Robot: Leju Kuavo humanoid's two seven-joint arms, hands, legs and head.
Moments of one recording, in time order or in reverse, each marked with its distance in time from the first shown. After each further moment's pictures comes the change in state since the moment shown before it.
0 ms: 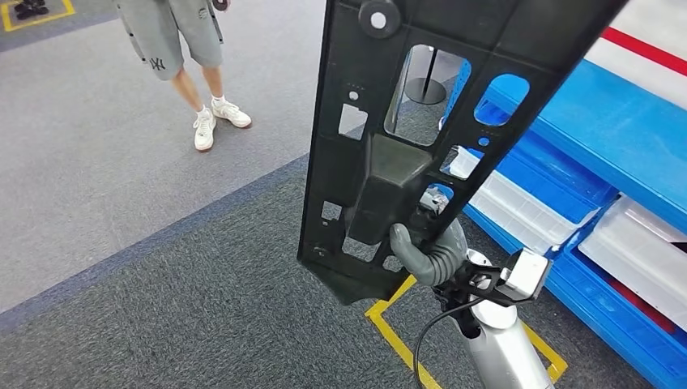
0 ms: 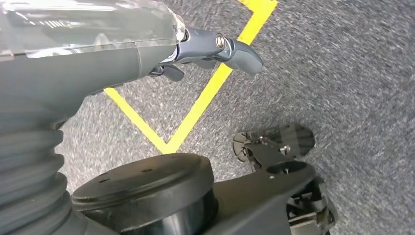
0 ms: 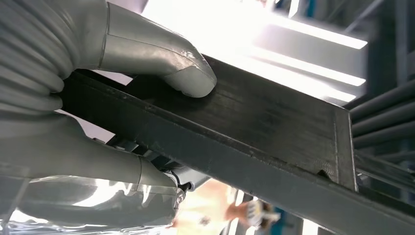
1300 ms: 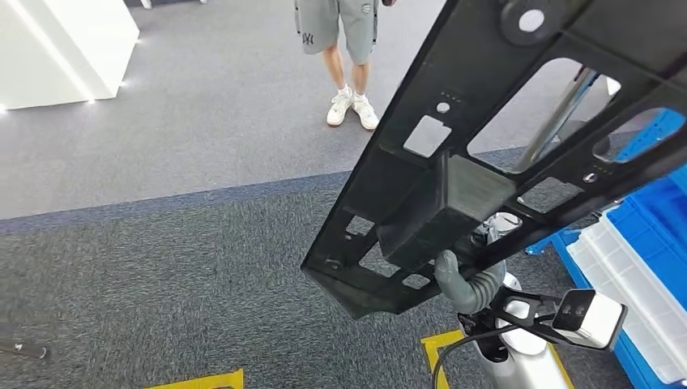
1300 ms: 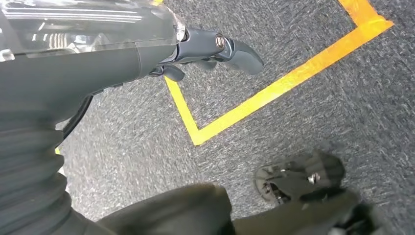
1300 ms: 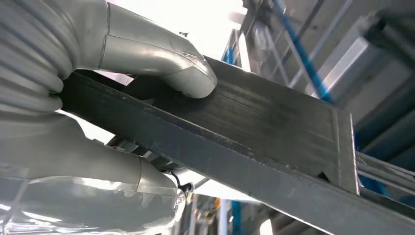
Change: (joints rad) left arm 0.005 0.020 -0.066 0.000 -0.138 0.092 0.096; right arm 0.106 -0.044 -0.029 -0.157 -0.074 0.016 -0.060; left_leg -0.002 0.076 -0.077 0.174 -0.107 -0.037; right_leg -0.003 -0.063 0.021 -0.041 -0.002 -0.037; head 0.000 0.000
